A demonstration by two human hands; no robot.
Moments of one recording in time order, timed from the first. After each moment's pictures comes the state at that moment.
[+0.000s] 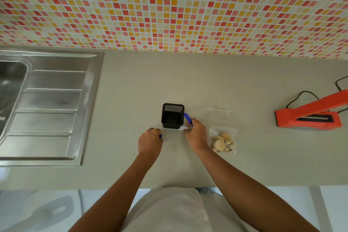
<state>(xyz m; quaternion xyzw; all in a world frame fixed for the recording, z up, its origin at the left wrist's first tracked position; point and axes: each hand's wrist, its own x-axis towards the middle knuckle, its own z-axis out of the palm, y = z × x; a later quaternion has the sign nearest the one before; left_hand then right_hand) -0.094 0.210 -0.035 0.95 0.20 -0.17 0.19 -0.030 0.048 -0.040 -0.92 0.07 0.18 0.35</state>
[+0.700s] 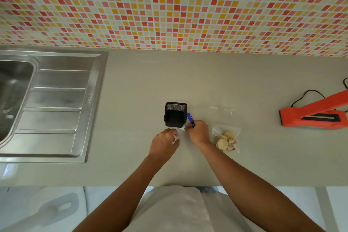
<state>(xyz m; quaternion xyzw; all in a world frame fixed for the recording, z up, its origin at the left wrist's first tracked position) -0.103 0.182 -0.024 0.95 0.09 -0.10 0.29 -0.022 0.049 -0.039 -0.90 0.11 0.23 0.37</state>
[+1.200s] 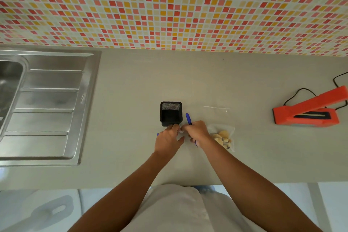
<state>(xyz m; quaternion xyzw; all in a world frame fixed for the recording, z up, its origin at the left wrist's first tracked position) -0.085 0.150 -0.031 0.94 0.10 -0.07 0.32 -0.013 0.042 -0.024 -0.77 0.25 0.35 0.46</state>
